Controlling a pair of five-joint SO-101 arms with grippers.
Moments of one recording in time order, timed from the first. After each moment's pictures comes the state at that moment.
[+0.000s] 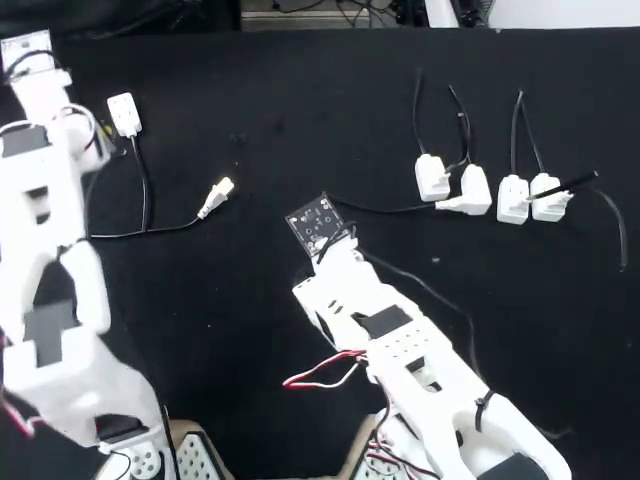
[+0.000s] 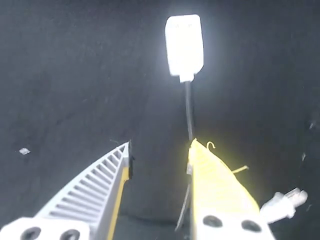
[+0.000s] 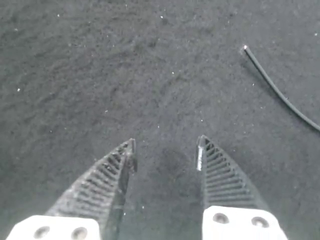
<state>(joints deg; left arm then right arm) -23.2 12.5 -8.5 54.5 -0.7 -26.8 -37.8 78.3 17.7 8.6</state>
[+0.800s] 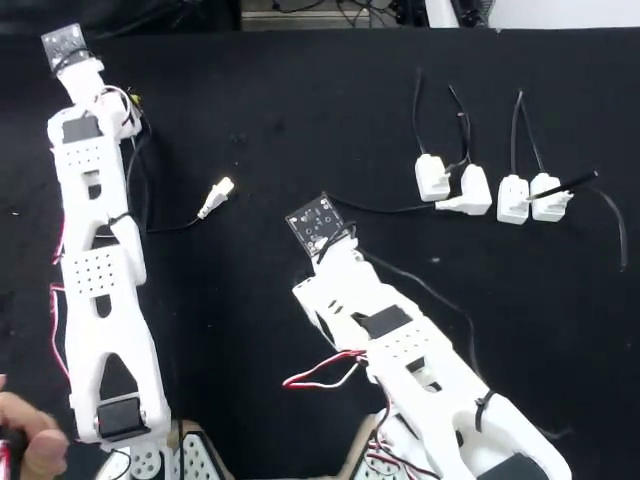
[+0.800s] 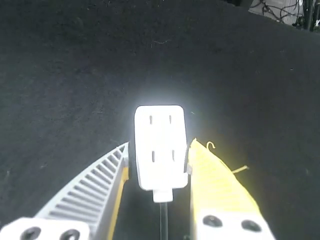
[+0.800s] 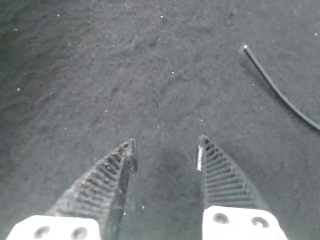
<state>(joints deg) -20.0 75.8 -82.9 54.5 5.0 -26.8 -37.8 78.3 17.7 8.6</state>
